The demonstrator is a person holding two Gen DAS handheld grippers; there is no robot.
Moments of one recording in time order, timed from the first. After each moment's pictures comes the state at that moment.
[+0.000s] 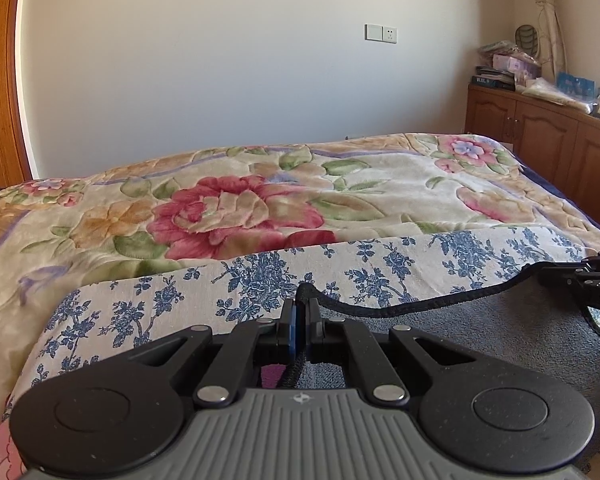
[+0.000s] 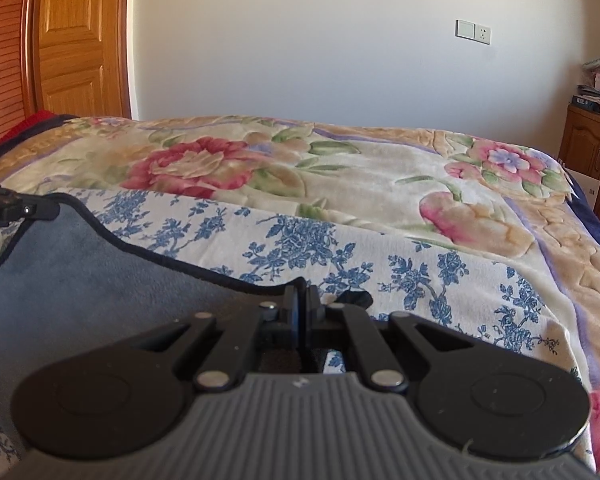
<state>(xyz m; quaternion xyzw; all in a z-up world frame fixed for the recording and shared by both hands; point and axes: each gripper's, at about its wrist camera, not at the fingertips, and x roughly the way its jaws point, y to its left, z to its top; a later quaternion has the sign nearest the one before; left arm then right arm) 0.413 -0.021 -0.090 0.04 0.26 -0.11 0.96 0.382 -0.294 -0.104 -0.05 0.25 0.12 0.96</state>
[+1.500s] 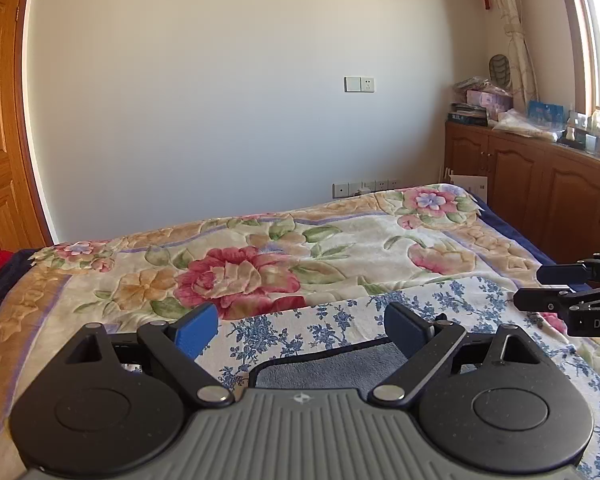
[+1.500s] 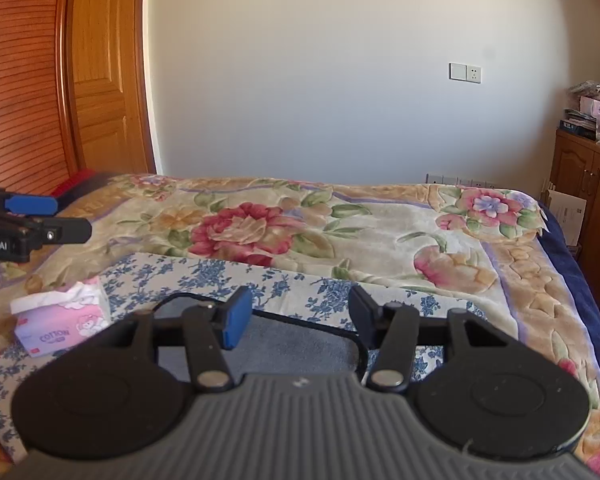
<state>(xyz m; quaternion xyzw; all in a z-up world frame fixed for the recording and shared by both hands) 0.286 -0.037 0.047 0.06 0.21 -0.11 0.97 0.271 -0.285 0.016 -0.02 0.22 0.13 0.97</state>
